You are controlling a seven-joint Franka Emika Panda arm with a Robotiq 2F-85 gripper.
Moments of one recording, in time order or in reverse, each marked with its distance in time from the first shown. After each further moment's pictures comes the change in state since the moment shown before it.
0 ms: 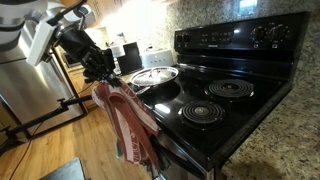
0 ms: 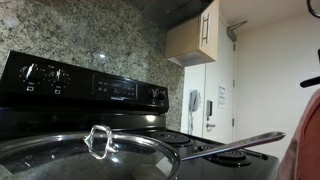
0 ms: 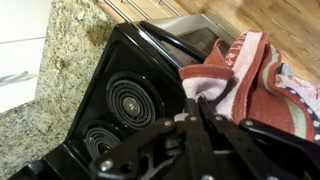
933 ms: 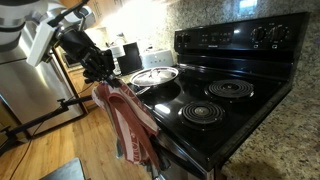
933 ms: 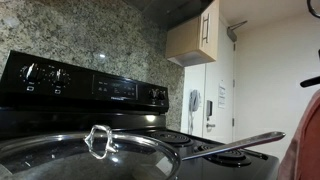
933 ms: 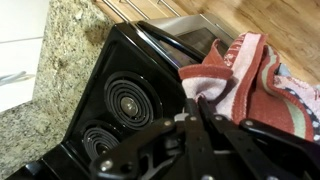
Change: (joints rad) arm -0.004 0.002 0.008 0.002 0.015 0.000 -0.006
